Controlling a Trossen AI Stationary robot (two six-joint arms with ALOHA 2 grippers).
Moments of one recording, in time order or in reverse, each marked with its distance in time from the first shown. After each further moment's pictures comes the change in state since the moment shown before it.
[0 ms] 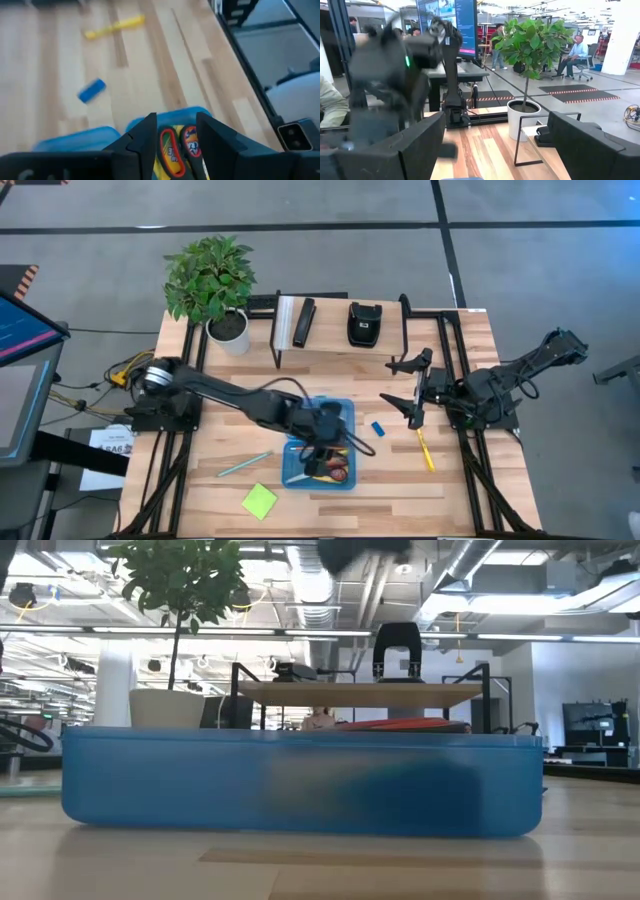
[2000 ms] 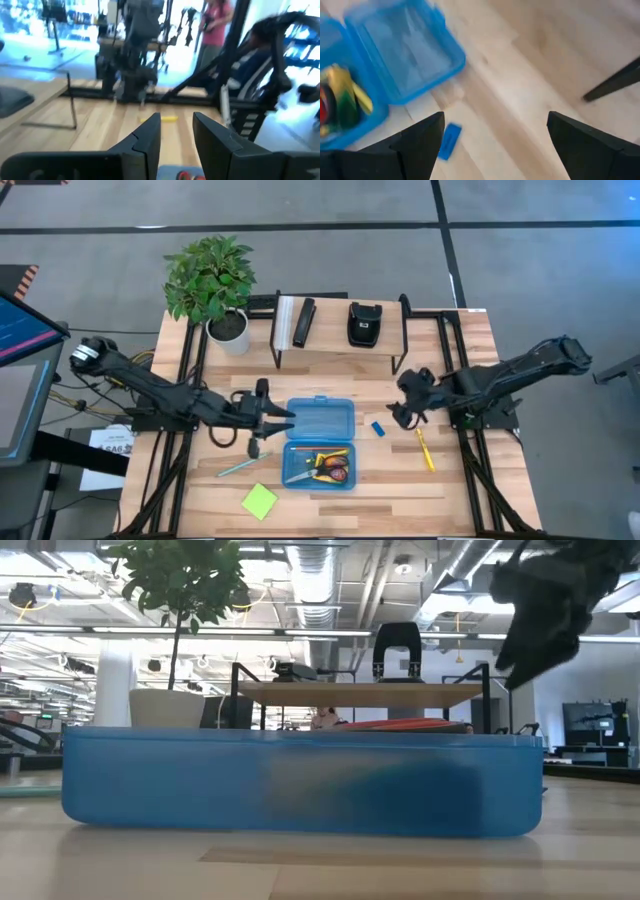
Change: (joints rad) left arm -0.118 -0.737 -0.964 0.940 -0.379 -0.089; right arm -0.214 0.156 0.000 -0.928 -0.299 0.860
